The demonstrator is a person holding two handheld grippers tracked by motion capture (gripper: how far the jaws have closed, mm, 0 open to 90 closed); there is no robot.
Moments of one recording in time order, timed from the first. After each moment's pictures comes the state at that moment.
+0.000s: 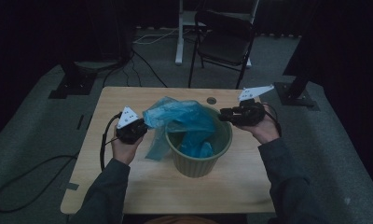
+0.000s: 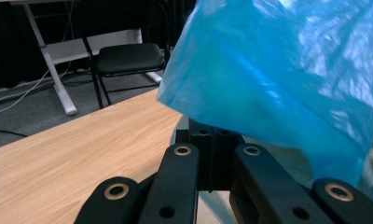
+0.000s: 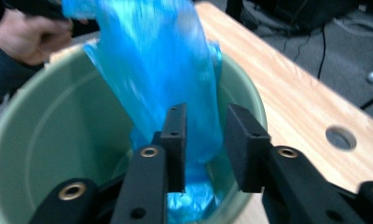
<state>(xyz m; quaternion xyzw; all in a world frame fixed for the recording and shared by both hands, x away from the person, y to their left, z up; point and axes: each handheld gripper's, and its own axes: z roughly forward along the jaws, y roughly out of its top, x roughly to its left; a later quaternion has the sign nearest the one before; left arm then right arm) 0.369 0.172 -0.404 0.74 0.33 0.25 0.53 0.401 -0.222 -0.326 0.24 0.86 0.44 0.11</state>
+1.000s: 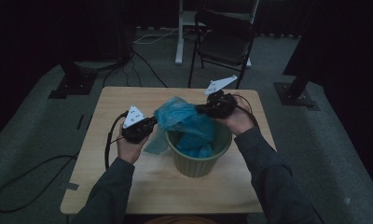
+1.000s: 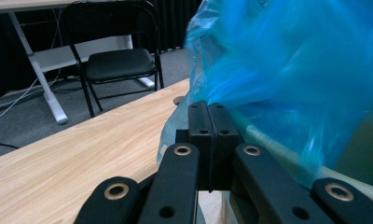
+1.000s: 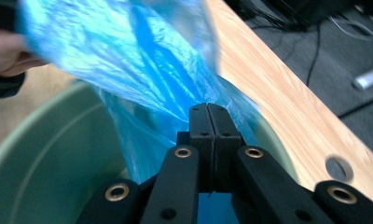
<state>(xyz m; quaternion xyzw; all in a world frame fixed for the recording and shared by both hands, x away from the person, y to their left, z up) 0.369 0.156 -0.400 0.75 0.31 0.25 0.53 0.413 -0.140 -0.307 0.22 0.89 0.38 0.14</state>
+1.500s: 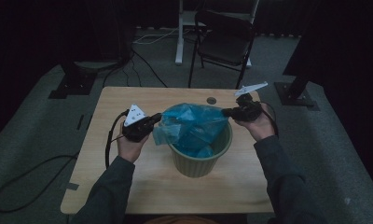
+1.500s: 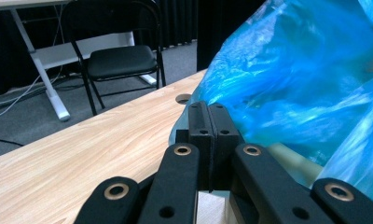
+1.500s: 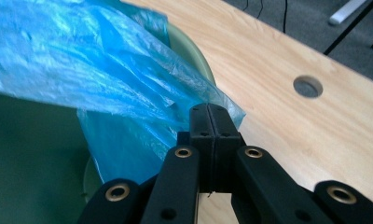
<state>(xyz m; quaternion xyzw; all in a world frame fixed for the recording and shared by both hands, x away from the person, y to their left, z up) 0.373 0.154 -0.397 0.75 0.32 0.25 0.52 0.421 -0.220 -0.339 0.35 0.85 0.38 0.12</state>
